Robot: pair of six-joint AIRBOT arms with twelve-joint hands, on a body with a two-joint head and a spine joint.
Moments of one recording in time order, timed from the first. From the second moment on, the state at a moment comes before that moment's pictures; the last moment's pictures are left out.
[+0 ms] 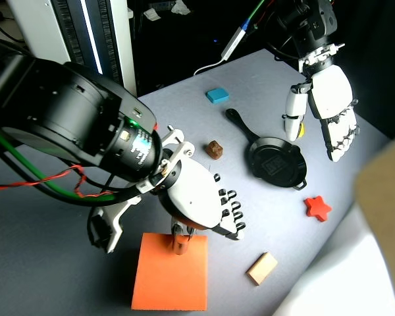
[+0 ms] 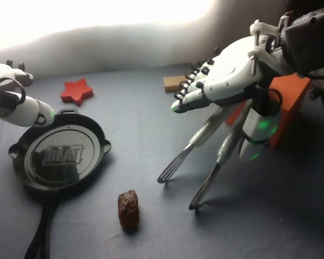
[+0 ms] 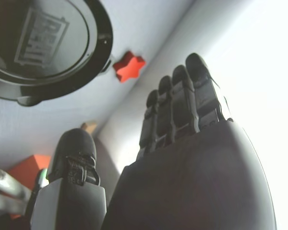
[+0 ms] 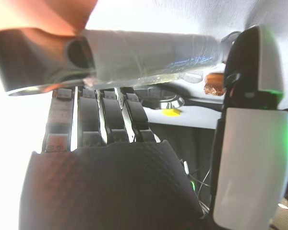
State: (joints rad) left arm 0.25 -0.83 0.97 -2.00 -0.67 2.74; right arm -0.07 -1.30 1.34 0.30 -0.54 -1.63
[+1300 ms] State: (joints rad) left arm 0.21 -0.83 0.95 -2.04 -0.70 2.76; right arm -0.16 -1.37 1.40 0.30 -0.51 -1.73
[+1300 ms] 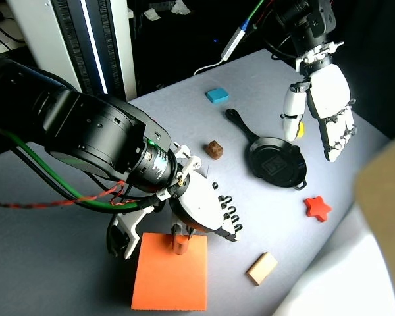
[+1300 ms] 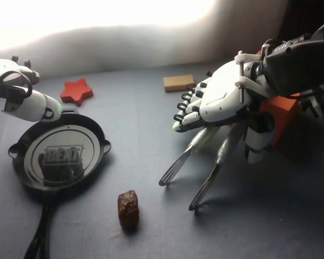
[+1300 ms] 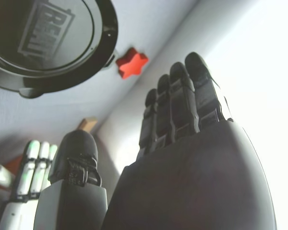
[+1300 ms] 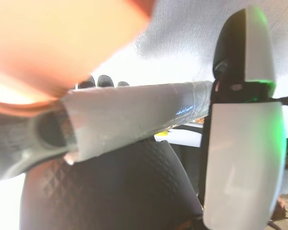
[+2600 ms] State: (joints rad) left arm 0.21 -0.84 0.96 -2.06 -0.70 2.77; right arm -0.07 -1.33 1.37 0.29 -0.53 -1.67
